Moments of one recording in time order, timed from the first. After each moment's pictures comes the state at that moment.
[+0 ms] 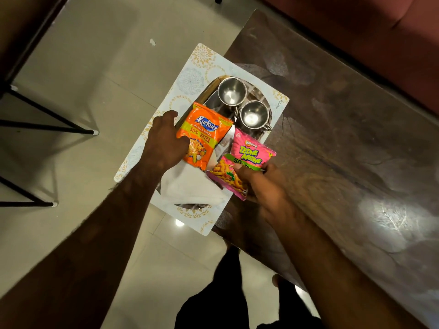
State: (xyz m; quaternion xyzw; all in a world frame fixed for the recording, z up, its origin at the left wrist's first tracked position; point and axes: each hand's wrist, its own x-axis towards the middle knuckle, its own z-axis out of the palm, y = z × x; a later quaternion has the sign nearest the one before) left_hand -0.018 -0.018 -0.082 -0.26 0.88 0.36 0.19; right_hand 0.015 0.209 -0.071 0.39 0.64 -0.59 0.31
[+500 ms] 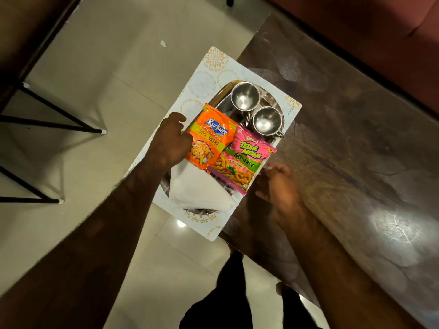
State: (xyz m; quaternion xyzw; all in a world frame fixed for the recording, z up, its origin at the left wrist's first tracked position) left_hand -0.028 -0.036 -0.095 -0.29 0.84 0.41 0.19; right_hand 0.004 0.219 -0.104 0.41 0.64 -0.58 0.29
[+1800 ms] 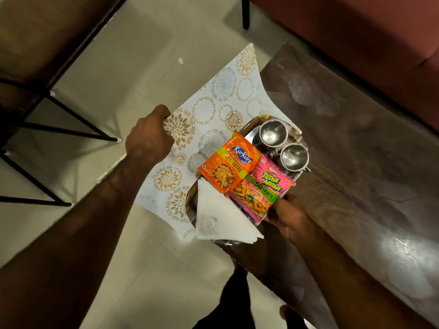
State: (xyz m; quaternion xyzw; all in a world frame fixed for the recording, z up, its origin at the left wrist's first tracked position) left_hand -0.043 -0.092 -0.046 -0.27 0.94 0.19 0.12; right_hand 0.003 0.227 -0.137 0.42 0.60 -0.58 0.37
